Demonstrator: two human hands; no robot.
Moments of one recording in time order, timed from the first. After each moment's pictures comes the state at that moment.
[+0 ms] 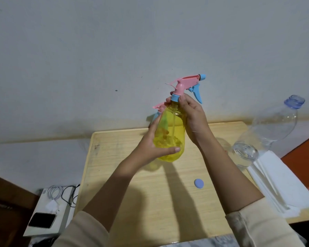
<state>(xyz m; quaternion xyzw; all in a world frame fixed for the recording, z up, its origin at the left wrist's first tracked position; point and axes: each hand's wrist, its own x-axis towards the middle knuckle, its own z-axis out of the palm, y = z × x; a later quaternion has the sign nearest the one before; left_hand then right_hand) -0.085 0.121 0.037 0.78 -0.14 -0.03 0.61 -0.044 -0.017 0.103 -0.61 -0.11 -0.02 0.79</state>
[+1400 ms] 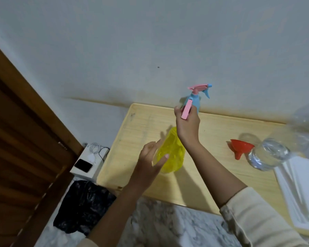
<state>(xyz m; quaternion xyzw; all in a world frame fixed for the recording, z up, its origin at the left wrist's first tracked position) -0.242 0.119 -0.028 0.85 0.09 0.14 0.50 -0.115 0.034 0.043 -0.77 -0.05 -0.07 0.63</state>
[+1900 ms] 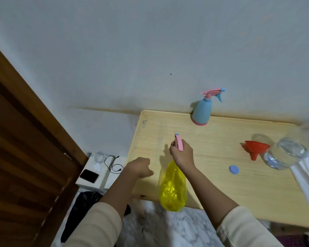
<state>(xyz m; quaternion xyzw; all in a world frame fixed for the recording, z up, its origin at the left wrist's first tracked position) -0.225 0.237 -0.031 0.93 0.11 -0.32 0.15 -0.174 0.090 -0.019 -0.83 -0.01 0.10 0.55</state>
